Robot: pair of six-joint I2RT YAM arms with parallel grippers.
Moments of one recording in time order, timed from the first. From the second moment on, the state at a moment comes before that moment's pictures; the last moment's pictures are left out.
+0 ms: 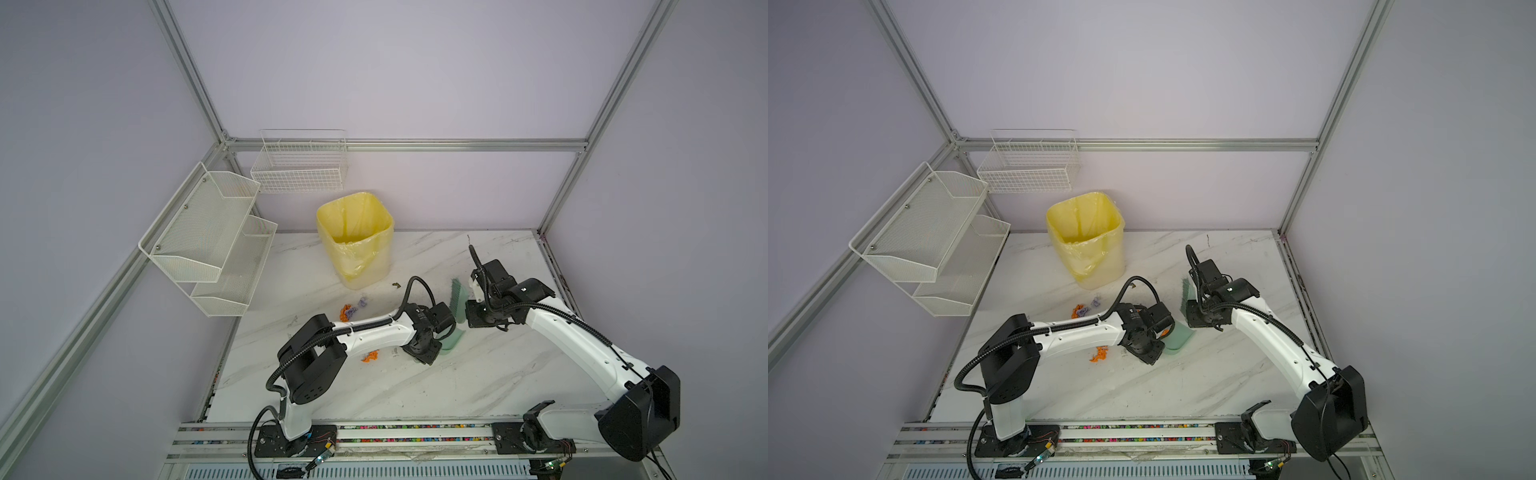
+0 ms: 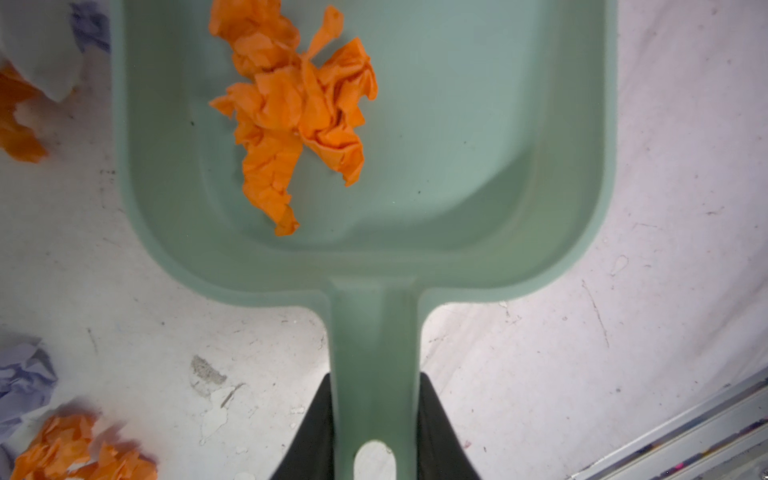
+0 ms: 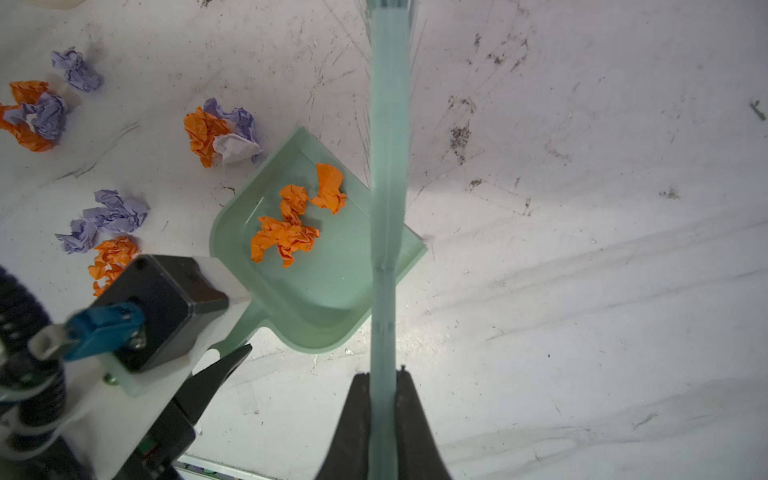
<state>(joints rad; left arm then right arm) -1.01 1.89 1.40 -0.85 -0.04 -0.42 0.50 1.32 1.15 -1.00 -0.03 0.39</state>
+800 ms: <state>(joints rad) -1.01 1.92 1.40 -0.83 -0.06 -0.42 0.56 1.37 1.10 -0.90 -0.16 0.41</state>
